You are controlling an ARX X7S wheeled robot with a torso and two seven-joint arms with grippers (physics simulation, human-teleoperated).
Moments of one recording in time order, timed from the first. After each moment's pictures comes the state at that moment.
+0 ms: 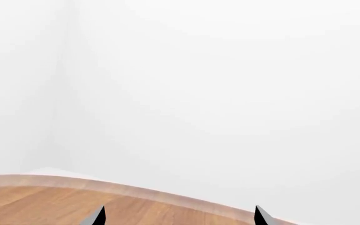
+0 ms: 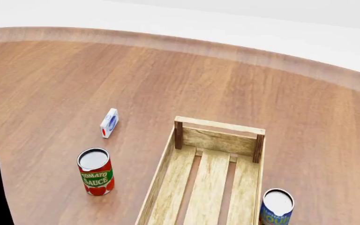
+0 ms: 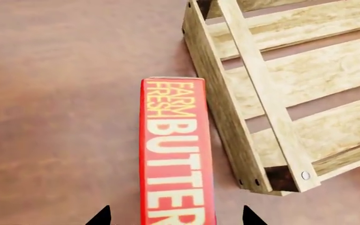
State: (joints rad) left arm 0.07 -0.50 0.09 0.94 -0.61 -0.33 -0.52; right arm 1.52 1.14 -2.37 -0.60 1.05 0.26 0.23
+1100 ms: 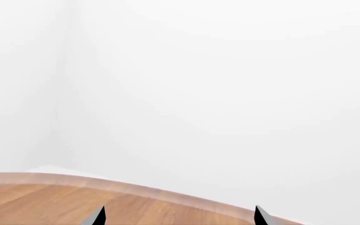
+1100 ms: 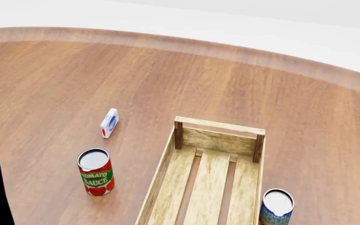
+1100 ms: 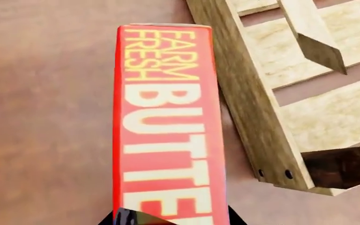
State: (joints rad) left arm 0.07 -0.51 0.10 0.92 -0.61 -0.31 -0.54; right arm 1.27 0.99 -2.33 -0.34 1.04 0.13 0.25
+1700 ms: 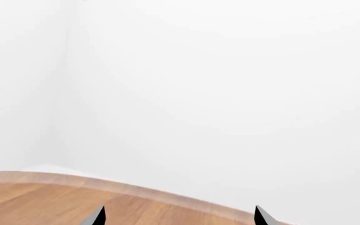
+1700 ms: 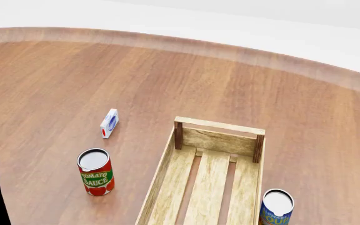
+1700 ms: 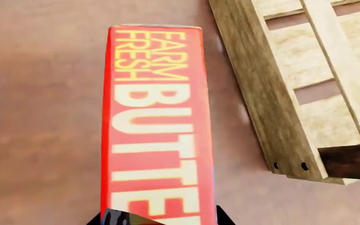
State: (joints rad) left arm 0.06 -0.53 0.09 0.94 -0.65 -0.31 -0.56; right arm 1.34 1.03 -2.38 -0.51 1.03 0.24 0.33
